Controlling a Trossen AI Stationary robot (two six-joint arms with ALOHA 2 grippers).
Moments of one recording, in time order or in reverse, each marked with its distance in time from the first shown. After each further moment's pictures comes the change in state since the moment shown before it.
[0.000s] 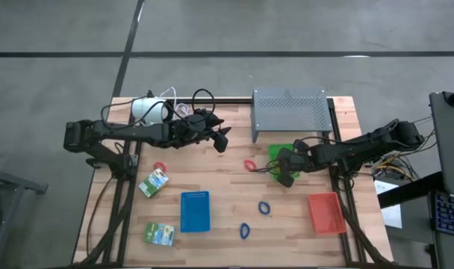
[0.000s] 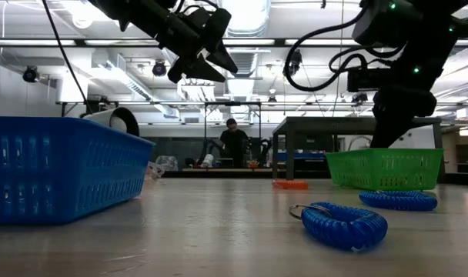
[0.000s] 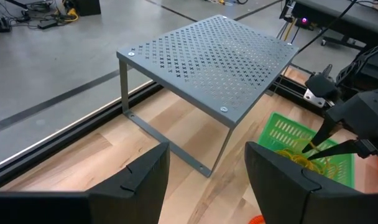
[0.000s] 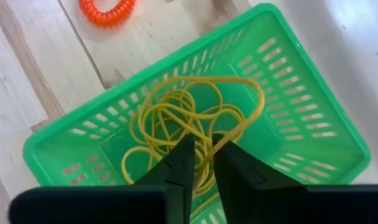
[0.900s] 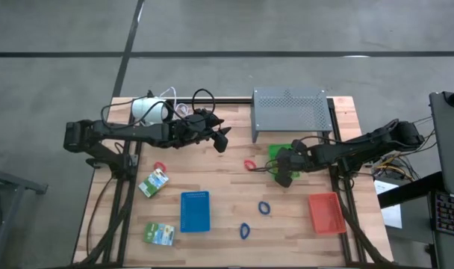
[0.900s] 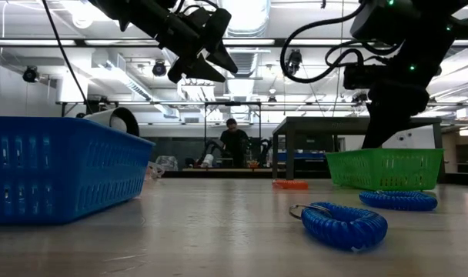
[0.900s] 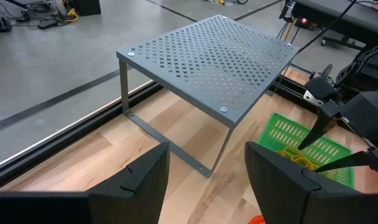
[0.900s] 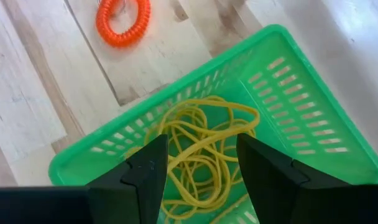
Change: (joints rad) left arm 0.000 0.000 0.000 0.000 0.000 0.000; right arm 0.000 -0.001 0.000 0.056 -0.007 0.001
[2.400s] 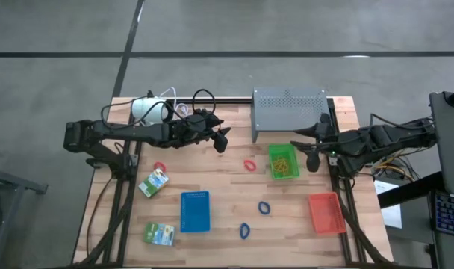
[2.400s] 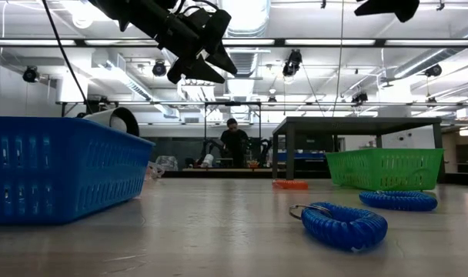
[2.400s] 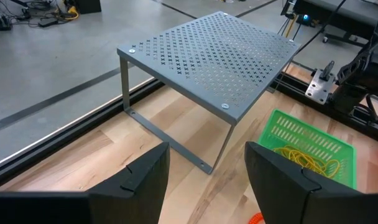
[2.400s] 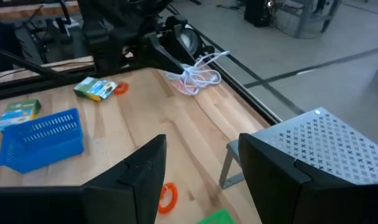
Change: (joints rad) left arm 0.000 0.000 0.000 -0.012 0.000 0.000; right arm 0.155 -0.526 0.286 -0.092 0.264 -0.233
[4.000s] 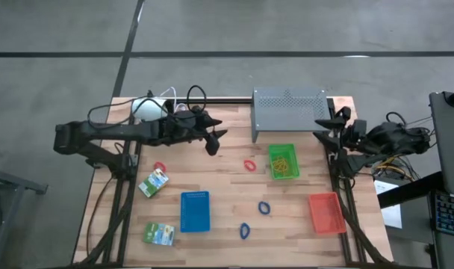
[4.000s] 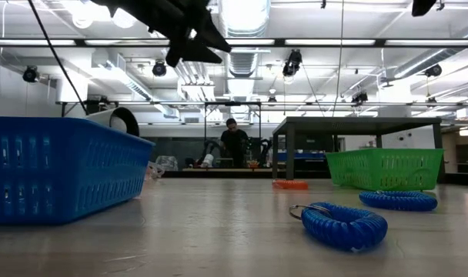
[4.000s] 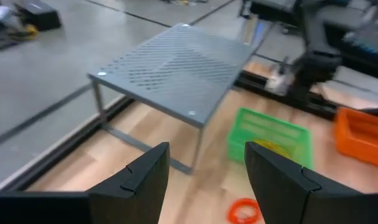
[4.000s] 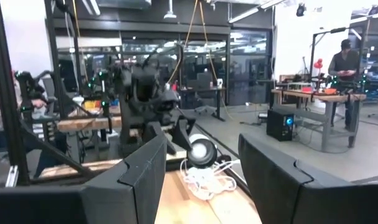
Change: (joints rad) left arm -0.001 -0.118 0.006 -0.068 0.142 0.118; right arm 0.006 -0.458 -0.320 0.515 -0.078 -0.385
